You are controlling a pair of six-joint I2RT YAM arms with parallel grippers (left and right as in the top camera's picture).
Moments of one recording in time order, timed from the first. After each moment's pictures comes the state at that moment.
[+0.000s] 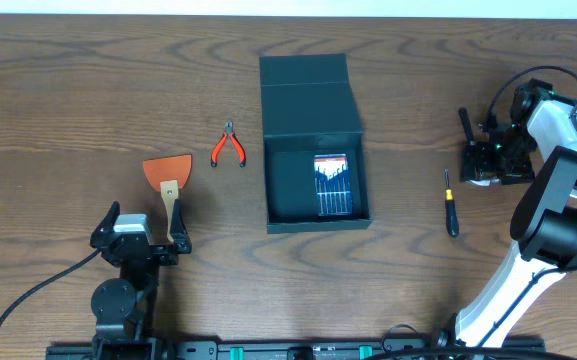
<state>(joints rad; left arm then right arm) -0.02 0.01 0.02 -0.12 -0.02 -0.04 -0.36 2.17 1.56 -1.05 0.03 -0.24</state>
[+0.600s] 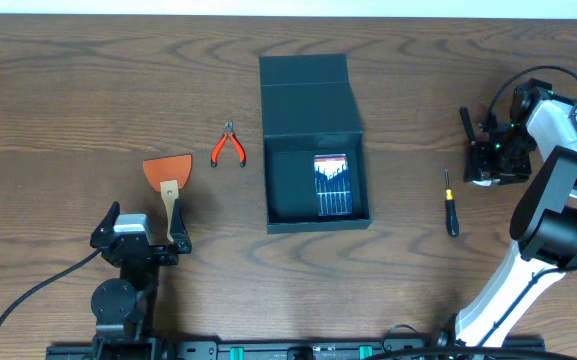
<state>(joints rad) -0.02 0.01 0.02 -0.12 -0.02 -0.04 -0.35 2.17 1.56 -1.05 0.03 -0.23</state>
